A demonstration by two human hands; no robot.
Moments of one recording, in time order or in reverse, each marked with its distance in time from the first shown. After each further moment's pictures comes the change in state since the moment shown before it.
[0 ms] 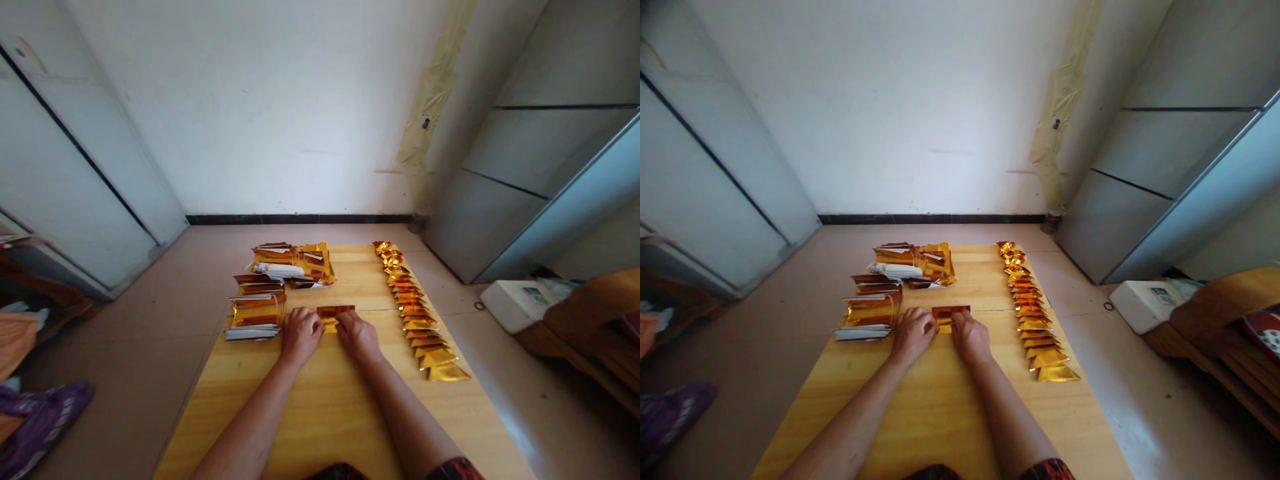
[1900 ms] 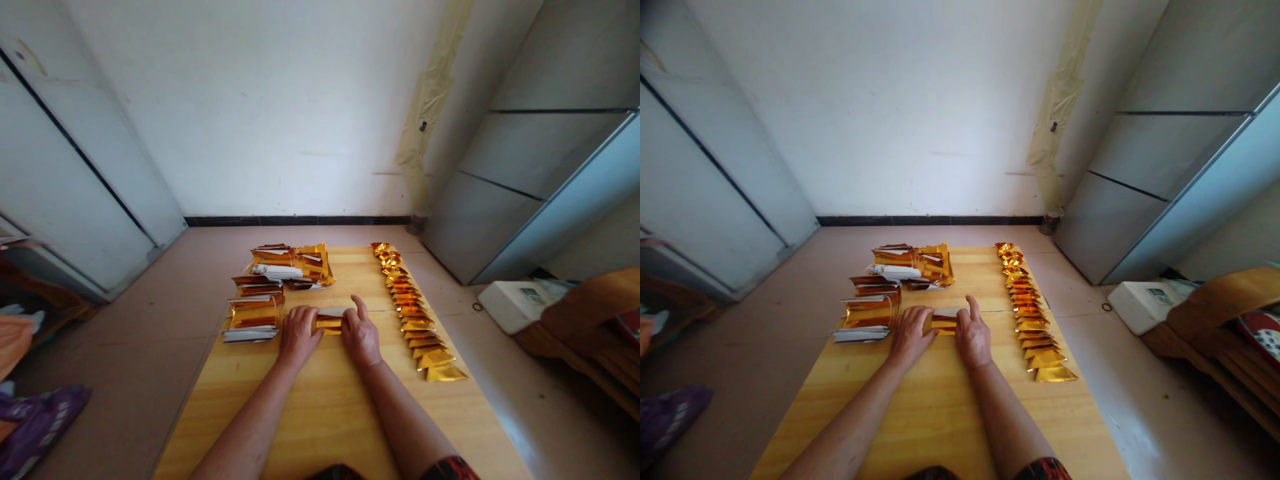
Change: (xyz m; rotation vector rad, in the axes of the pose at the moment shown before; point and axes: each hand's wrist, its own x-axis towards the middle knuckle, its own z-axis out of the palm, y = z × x) left_hand -0.001 -0.005 0.006 -0.052 0.093 0.057; right_hand 0.001 0.012 0.018 -0.011 0.363 -0.019
